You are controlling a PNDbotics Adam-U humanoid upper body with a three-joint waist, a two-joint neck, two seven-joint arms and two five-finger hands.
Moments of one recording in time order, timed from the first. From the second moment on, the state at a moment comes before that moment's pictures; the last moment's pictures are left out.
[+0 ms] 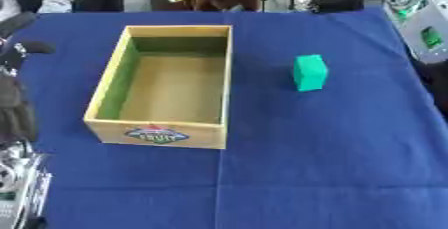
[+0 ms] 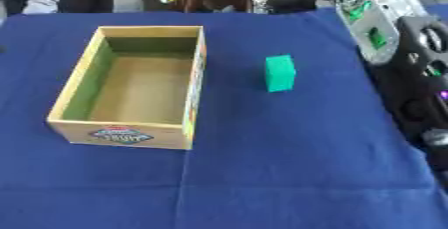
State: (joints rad) left arm -0.35 0.17 0.01 -1.98 -0.01 -0.18 0.35; right arm -1.16 -0.49 0.24 -1.18 0.89 -0.02 0.60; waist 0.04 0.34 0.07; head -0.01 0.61
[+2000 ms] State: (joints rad) left arm -0.35 0.17 0.00 -1.98 -0.01 -0.18 0.35; right arm -1.11 -0.53 0.32 -1.04 0.88 -0.19 0.91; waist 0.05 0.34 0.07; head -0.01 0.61
